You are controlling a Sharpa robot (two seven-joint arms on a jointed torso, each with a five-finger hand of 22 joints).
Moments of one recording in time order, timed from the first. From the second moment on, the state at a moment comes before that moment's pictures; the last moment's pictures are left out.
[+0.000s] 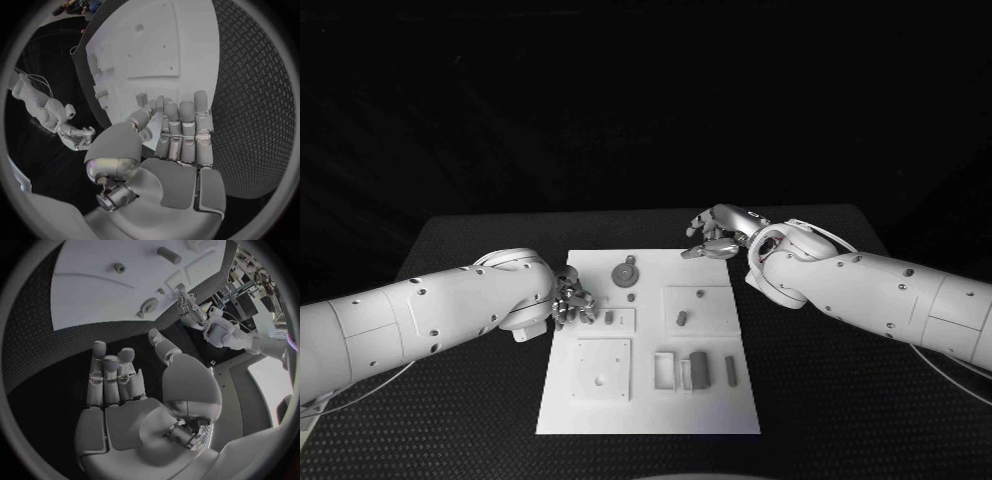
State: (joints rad) left arm 1.27 -0.63 -0.23 1.28 -0.97 0.04 -0.56; left_hand 0.90 0.06 0.61 -0.28 0.05 1.03 0.07 0.45 0.53 1.10 -0.03 1.06 0.62 1.00 -0.07 1.20 0.54 0.01 0.99 -0.15 0.66 0.82; right arm 1.17 -0.68 -0.02 1.28 -1.33 -0.37 -0.11; right_hand 0.99 -0.16 0.48 -0.23 0.05 0.81 0.16 0.19 0.53 1.06 0.05 1.12 0.82 0.99 -0.05 1.42 0.81 0.25 0.94 0.08 0.76 1.31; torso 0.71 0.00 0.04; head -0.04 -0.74
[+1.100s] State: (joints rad) left arm 1.27 -0.63 -0.23 1.29 -0.97 0.05 -0.56; left_hand 0.90 0.06 0.61 -0.29 0.05 1.03 0.07 0.45 0.53 1.11 -0.03 1.06 0.62 1.01 -0.07 1.20 0.54 0.01 0.99 -0.15 0.66 0.82; right arm 1.17 -0.68 -0.02 1.27 -1.33 -0.37 -0.11; right_hand 0.99 -0.16 0.48 -0.23 0.05 0.81 0.16 0.19 0.53 1.06 0.05 1.12 0.82 1.00 -0.05 1.42 0.81 0.25 0.94 0.08 0.76 1.31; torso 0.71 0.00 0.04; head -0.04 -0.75
